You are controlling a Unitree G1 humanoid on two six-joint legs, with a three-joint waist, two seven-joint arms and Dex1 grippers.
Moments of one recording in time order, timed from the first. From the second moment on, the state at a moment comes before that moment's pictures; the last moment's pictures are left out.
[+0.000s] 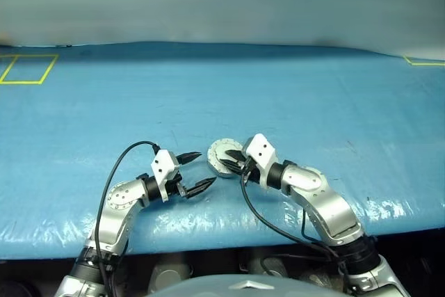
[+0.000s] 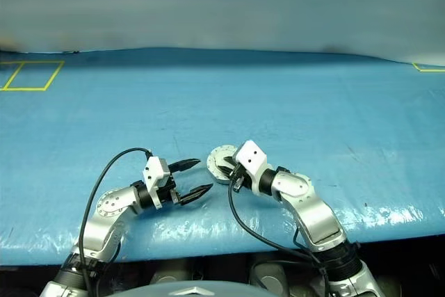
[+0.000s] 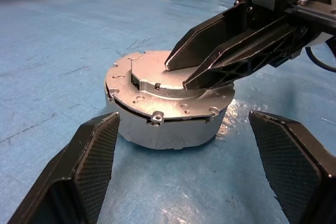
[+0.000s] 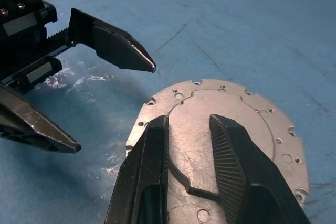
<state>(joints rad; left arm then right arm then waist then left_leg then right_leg) -0.01 0.39 -0.16 -0.02 -0.29 -0.01 -0.90 -0.14 -0.35 0.26 -0.33 0.18 0.50 0.61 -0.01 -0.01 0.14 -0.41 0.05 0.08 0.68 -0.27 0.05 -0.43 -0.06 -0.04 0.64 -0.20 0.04</state>
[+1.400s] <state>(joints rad) 0.00 0.40 -0.17 -0.02 -0.26 0.02 -0.87 -0.18 -0.35 0.34 -0.28 0.08 0.51 0.57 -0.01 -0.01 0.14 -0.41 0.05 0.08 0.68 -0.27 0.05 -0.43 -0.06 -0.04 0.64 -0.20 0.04</state>
